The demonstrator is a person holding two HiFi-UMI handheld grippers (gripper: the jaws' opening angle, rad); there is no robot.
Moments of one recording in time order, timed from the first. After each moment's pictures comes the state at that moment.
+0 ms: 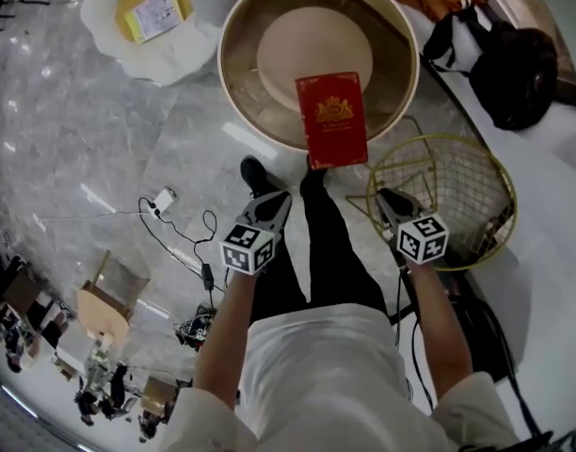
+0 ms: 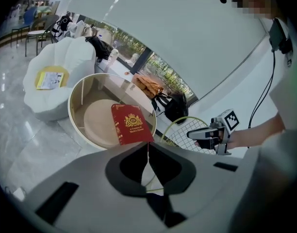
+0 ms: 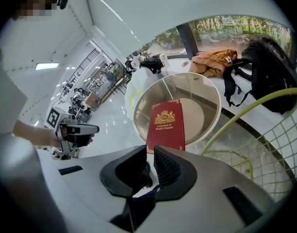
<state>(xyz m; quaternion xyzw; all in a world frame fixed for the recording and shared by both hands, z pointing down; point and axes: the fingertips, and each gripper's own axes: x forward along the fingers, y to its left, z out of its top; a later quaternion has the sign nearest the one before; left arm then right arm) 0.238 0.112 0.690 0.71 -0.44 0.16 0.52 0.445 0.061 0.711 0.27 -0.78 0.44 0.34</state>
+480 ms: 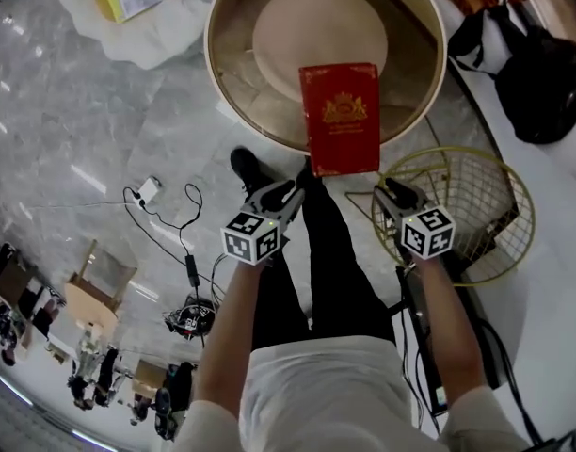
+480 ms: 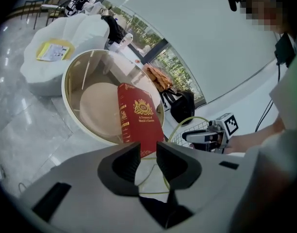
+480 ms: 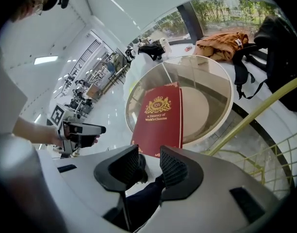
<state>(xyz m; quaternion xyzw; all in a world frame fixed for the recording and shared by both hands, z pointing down) 0.257 0.104 0.791 0.67 -0.43 0.11 0.59 0.436 0.047 0.799 0.22 -0.77 0.45 0.39</state>
